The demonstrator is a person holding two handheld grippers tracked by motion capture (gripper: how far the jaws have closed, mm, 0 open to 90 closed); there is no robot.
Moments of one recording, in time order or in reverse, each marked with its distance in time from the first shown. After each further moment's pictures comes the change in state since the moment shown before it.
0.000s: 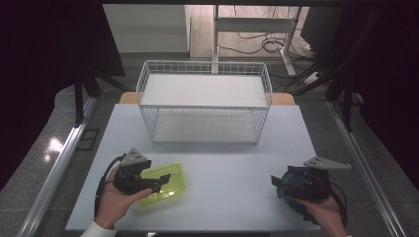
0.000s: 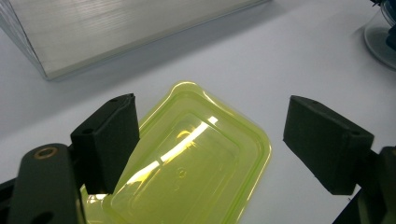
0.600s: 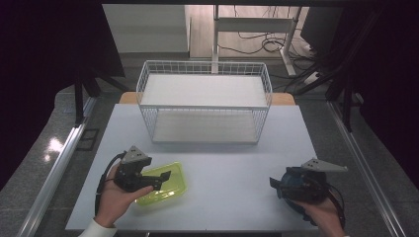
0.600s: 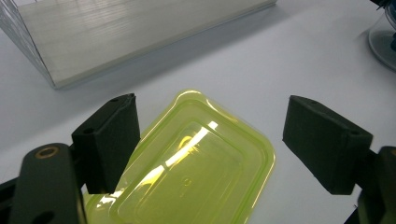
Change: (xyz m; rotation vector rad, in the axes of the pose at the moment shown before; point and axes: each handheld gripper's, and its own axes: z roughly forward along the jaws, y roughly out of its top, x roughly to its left) left arm 0.000 0.006 -0.001 -0.011 0.015 0.008; right arm 0.001 -0.006 0.005 0.004 -0.002 -0.024
